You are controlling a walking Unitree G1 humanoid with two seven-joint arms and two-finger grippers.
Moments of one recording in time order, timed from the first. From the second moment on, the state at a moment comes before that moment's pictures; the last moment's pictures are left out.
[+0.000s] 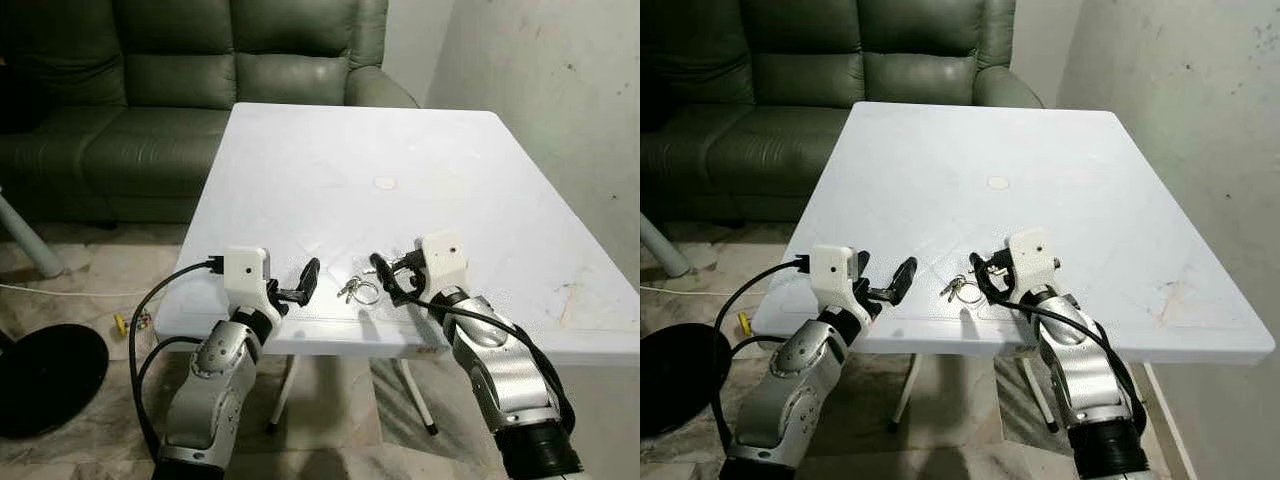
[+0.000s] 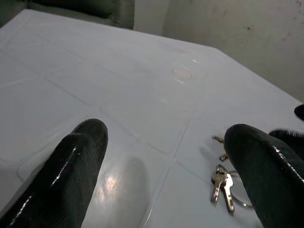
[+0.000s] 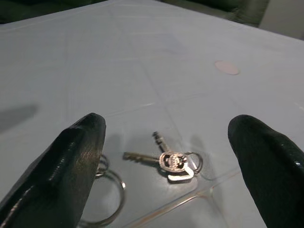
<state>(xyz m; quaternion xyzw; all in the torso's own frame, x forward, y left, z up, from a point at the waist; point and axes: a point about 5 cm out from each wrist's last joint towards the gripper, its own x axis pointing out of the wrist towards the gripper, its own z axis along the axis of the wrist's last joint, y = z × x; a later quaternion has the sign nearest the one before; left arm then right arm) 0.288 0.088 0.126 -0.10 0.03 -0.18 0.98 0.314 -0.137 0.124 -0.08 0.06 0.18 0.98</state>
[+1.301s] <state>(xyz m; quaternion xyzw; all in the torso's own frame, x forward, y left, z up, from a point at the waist) 0.271 0.099 0.113 -0.10 0.06 -0.12 0.99 0.305 -0.095 0.114 -0.08 0.12 0.19 0.97</state>
